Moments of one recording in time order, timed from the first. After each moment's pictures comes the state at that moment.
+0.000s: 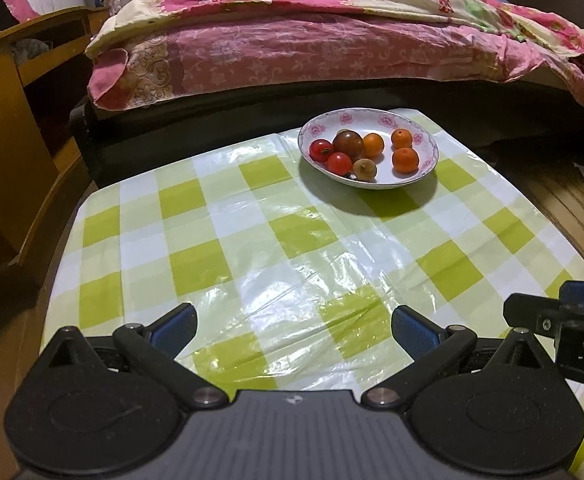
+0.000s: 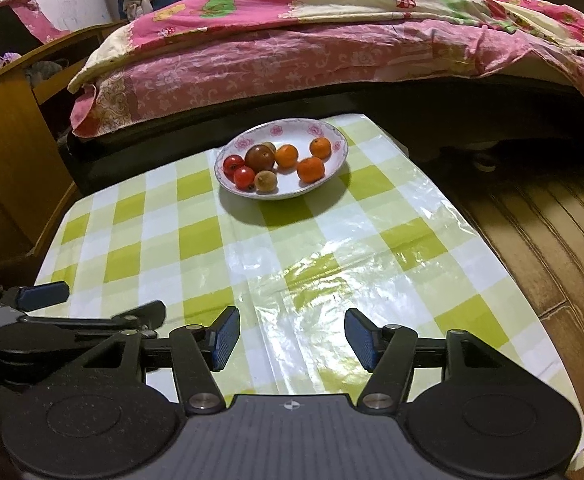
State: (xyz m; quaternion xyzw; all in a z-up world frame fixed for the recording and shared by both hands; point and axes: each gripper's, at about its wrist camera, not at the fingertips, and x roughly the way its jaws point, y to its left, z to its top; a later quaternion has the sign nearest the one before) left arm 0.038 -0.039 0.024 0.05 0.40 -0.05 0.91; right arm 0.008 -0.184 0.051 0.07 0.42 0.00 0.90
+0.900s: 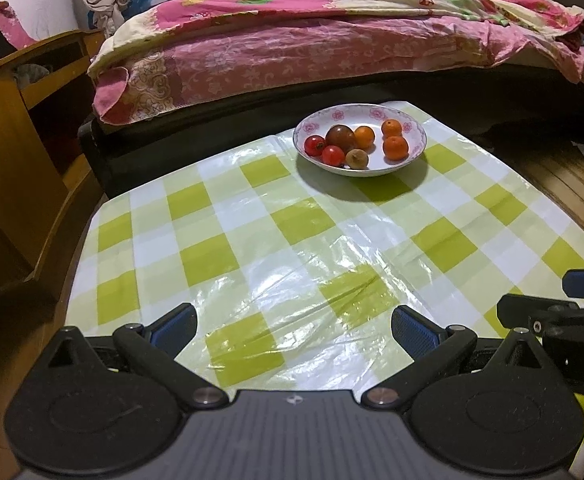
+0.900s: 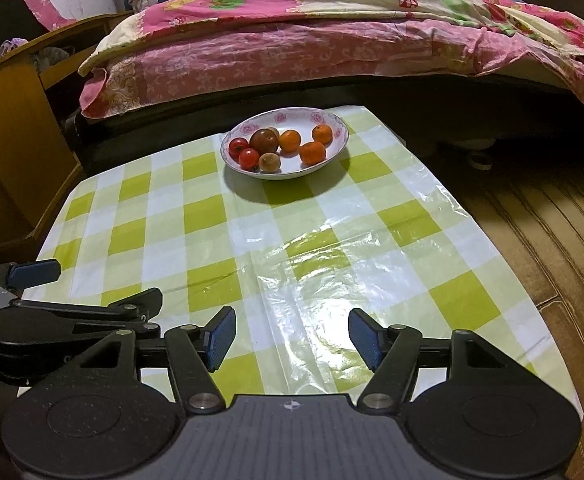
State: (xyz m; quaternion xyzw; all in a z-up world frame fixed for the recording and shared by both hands) left arm 0.008 -0.047 0.025 0.09 0.39 -0.05 0.92; right arm -0.019 -0.175 0.049 0.06 0.43 0.00 0.90
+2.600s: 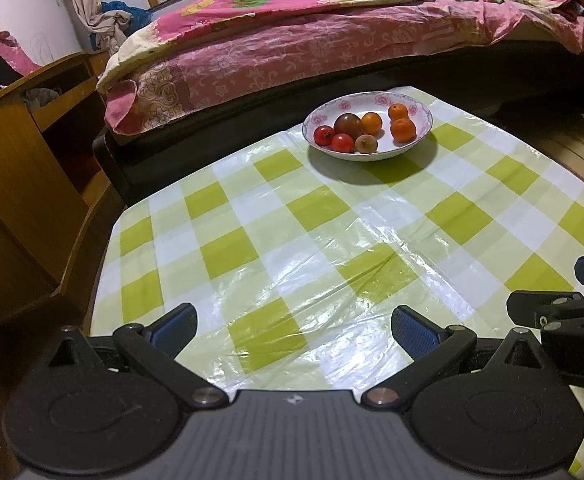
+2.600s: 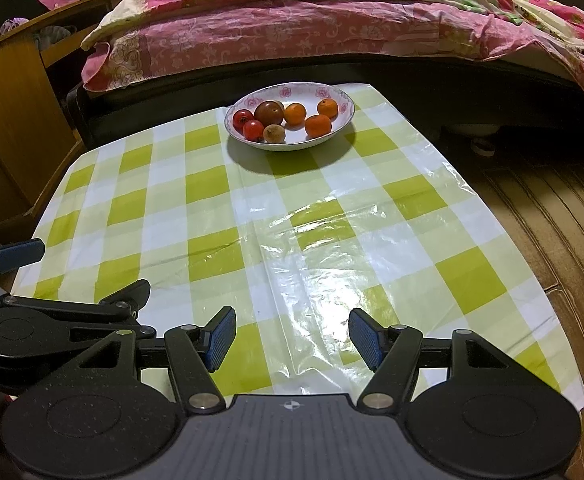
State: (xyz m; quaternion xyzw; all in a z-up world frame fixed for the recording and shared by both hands) left arm -0.006 -0.049 0.017 0.14 0.38 -0.03 0.91; right arm -0.025 -0.166 0.038 0.05 0.45 0.00 0.89
